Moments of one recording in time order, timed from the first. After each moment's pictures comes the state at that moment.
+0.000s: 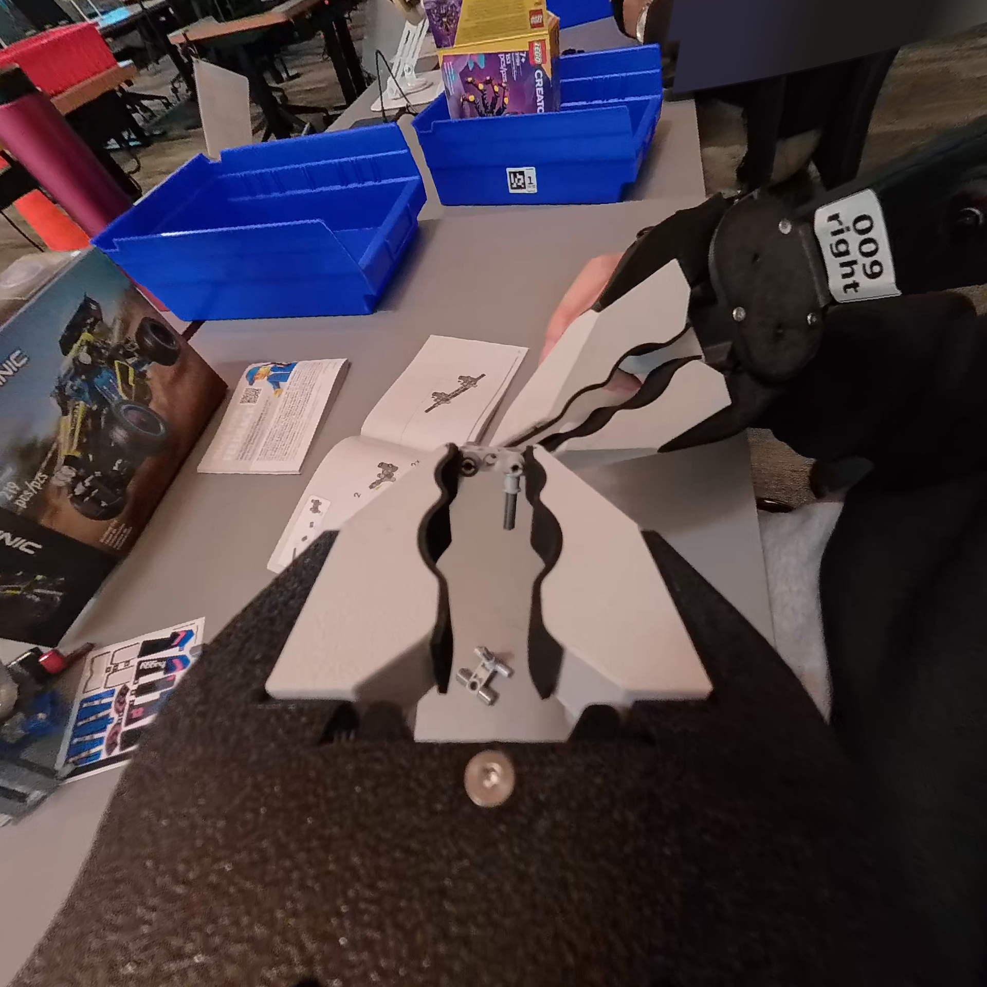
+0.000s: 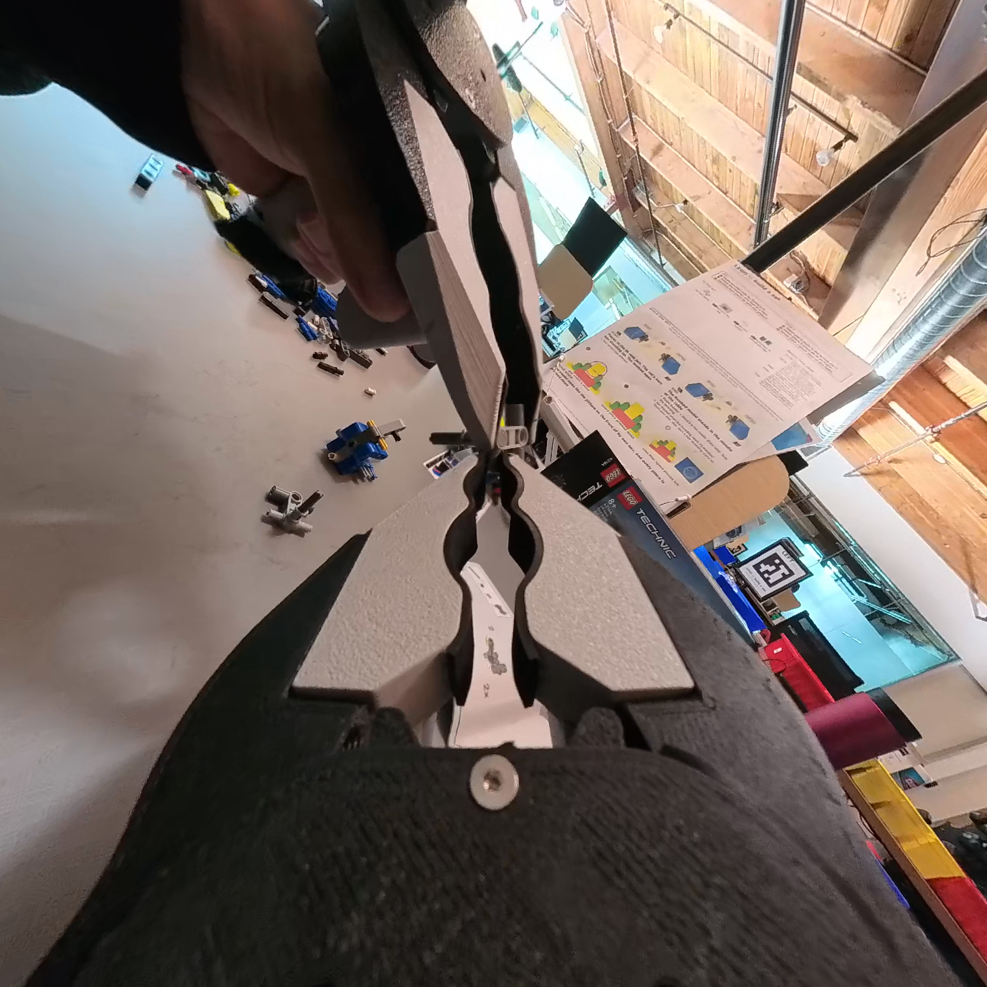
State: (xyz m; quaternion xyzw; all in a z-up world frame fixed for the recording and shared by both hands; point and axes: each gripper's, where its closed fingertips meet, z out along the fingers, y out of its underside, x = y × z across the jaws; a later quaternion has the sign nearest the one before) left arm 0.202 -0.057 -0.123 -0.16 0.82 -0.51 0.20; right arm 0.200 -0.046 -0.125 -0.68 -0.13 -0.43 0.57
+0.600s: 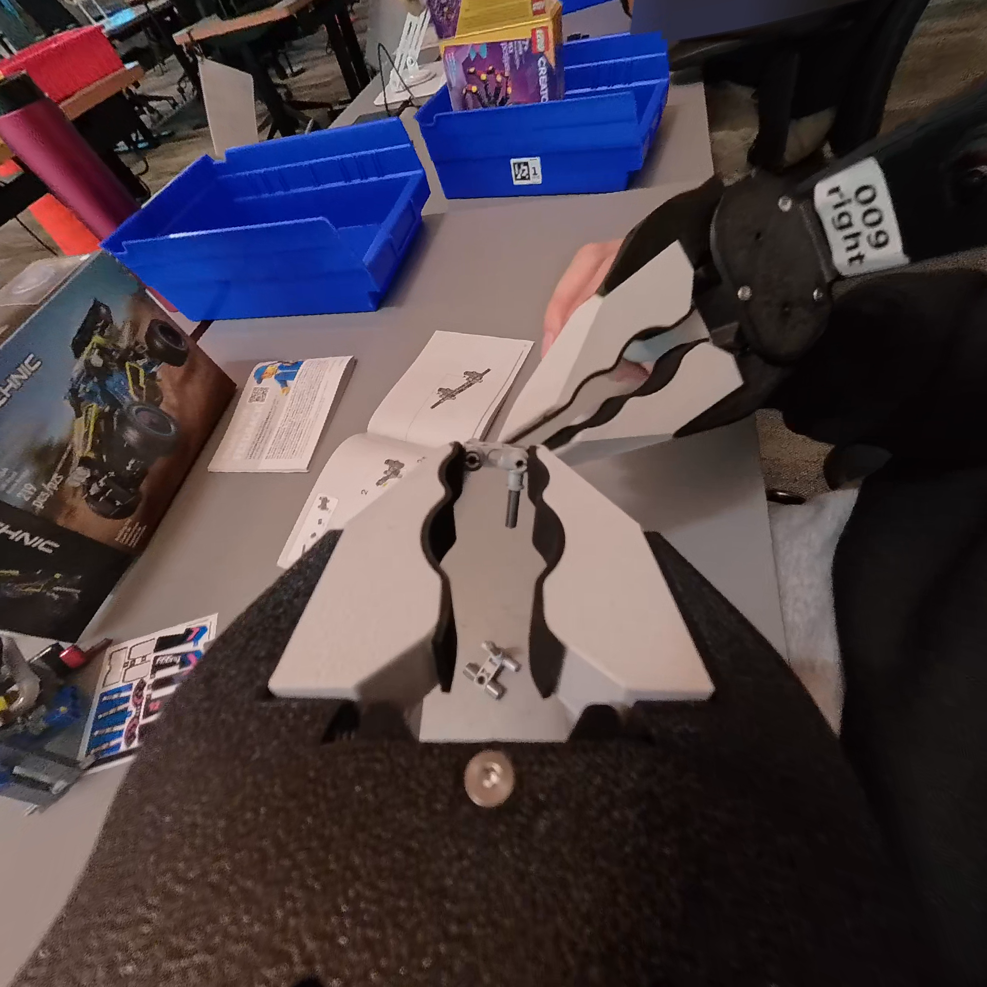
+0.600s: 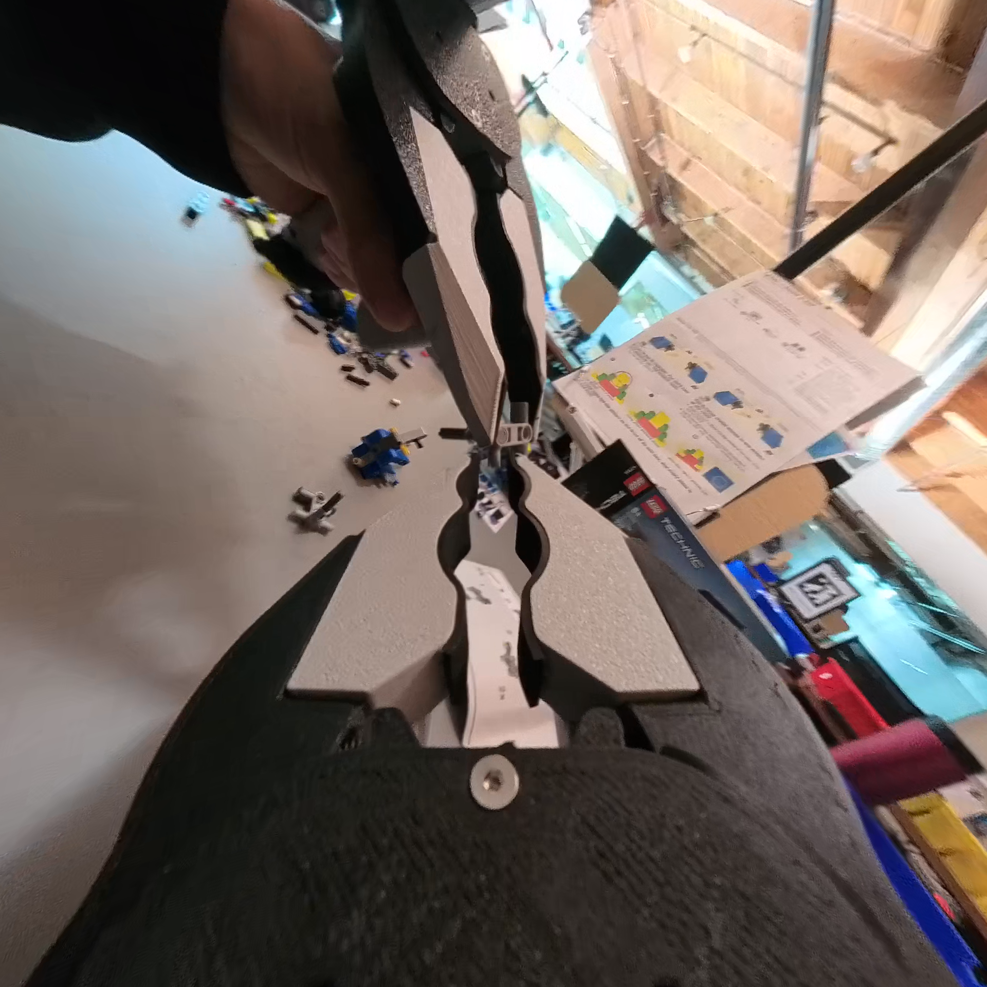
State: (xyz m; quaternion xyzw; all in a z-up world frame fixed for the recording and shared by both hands) left arm 0.204 -0.054 -0.126 -0.16 0.83 -0.50 0.21; right arm 0.196 -0.050 -0.127 -0.69 -0.15 -0.40 0.59
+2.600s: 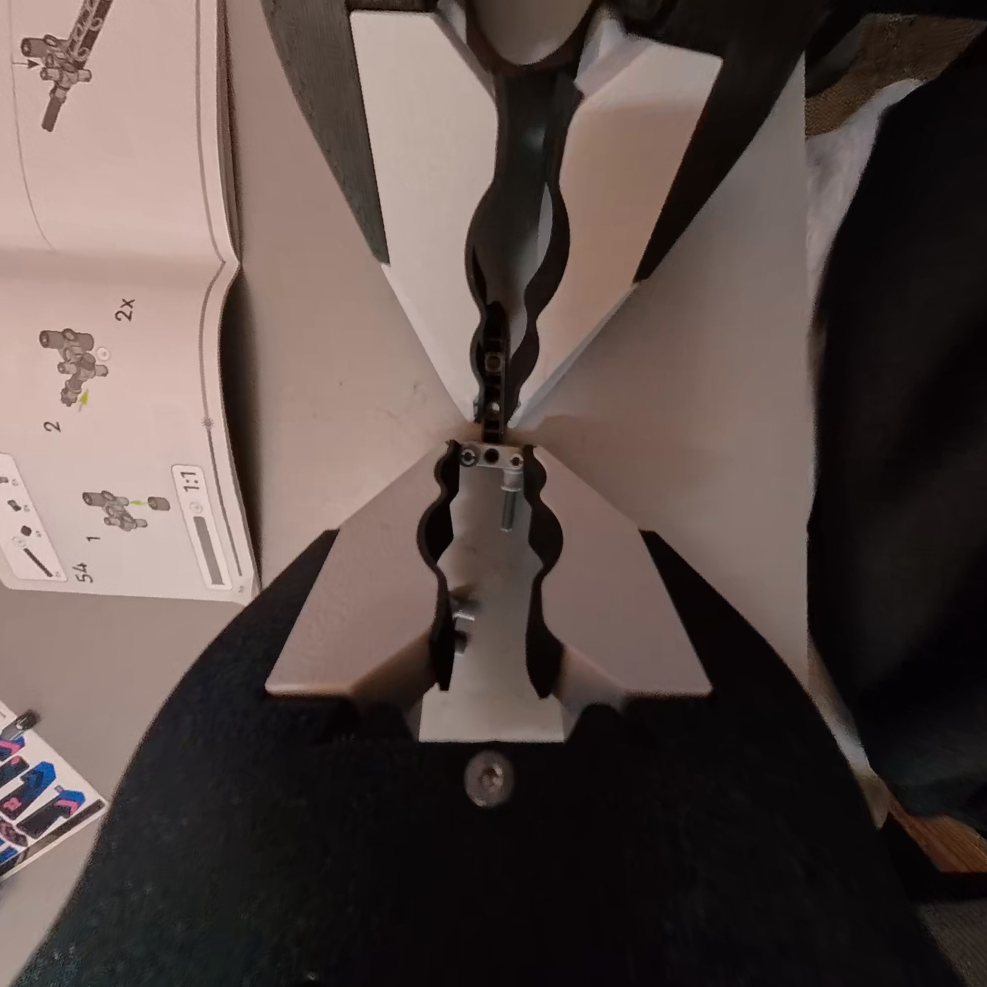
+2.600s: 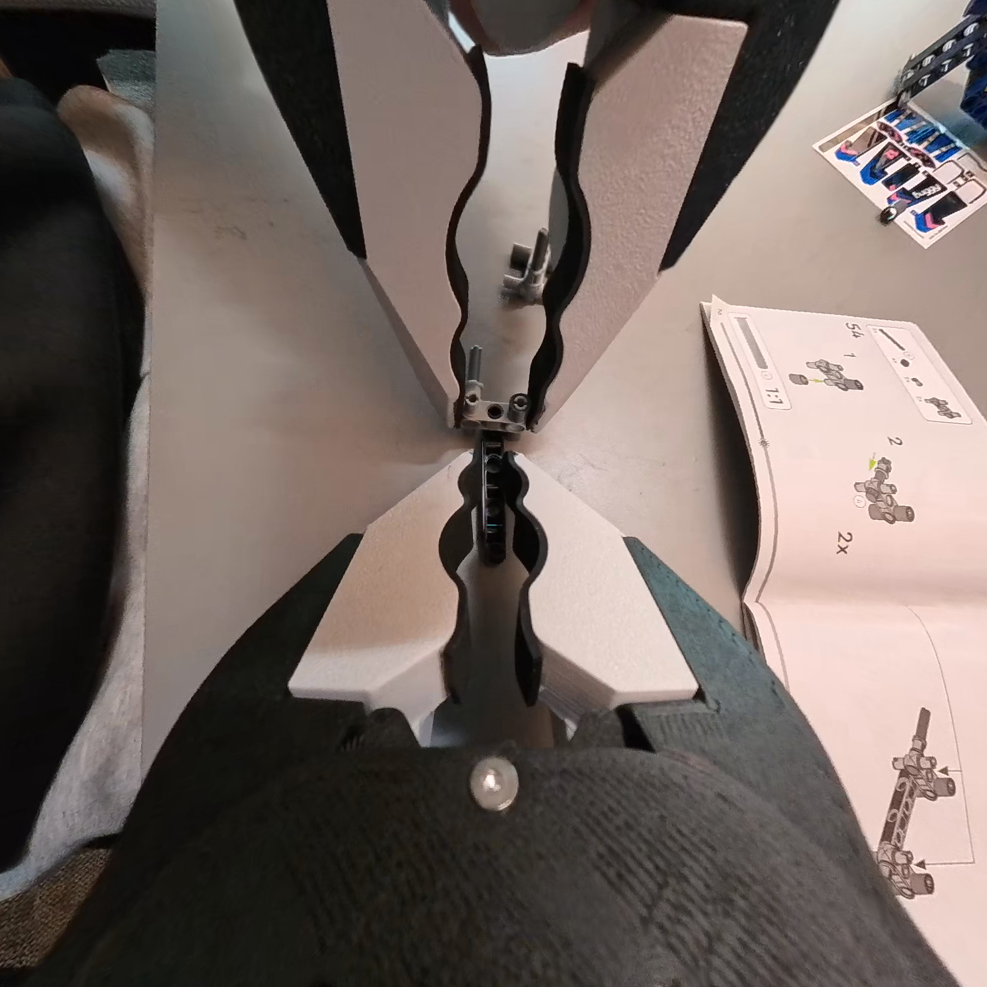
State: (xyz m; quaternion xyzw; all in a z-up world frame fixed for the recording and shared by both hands) left arm 0.186 -0.067 -0.251 -0.07 0.98 -0.19 0.01; right arm 0.187 -0.071 -0.253 -0.91 -0.07 -0.02 0.42
